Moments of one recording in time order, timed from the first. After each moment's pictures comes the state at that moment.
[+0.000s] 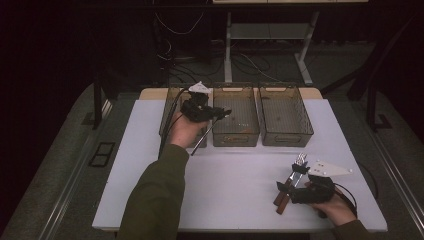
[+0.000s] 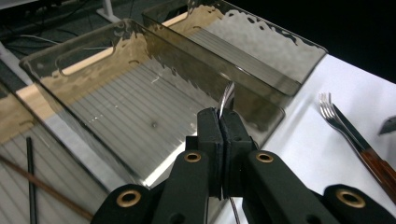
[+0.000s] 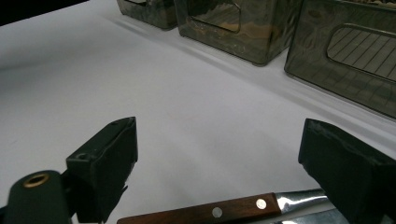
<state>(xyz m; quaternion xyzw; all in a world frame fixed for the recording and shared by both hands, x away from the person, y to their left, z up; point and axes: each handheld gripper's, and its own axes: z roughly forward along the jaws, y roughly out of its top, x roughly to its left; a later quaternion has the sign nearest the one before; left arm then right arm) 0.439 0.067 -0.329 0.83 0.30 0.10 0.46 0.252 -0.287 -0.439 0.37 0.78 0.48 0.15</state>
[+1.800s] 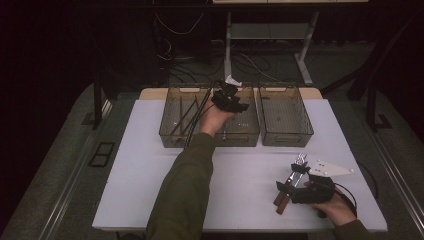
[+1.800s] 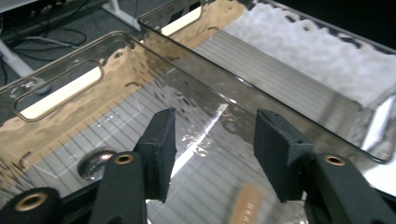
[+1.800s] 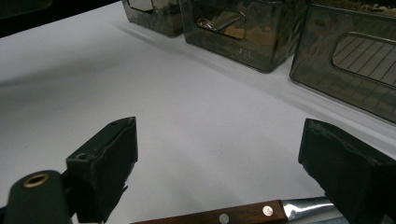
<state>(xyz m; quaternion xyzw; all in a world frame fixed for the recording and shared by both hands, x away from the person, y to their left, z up) 0.499 -0.010 -0.363 0.84 0.30 0.11 0.43 0.252 -0.286 -0.436 0.37 0.77 0.50 0.14</state>
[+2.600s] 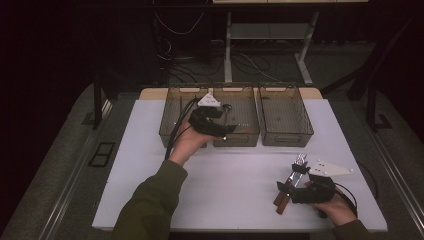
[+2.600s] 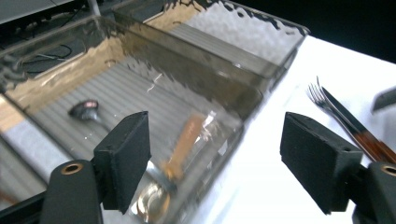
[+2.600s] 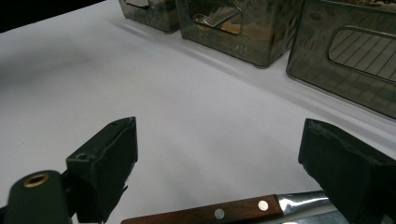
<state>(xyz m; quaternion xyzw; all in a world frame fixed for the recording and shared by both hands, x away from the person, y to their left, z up) 0.405 0.057 -0.352 0.84 0.26 0.11 0.46 0.252 -0.288 -0.438 0.37 0.77 0.49 0.14</state>
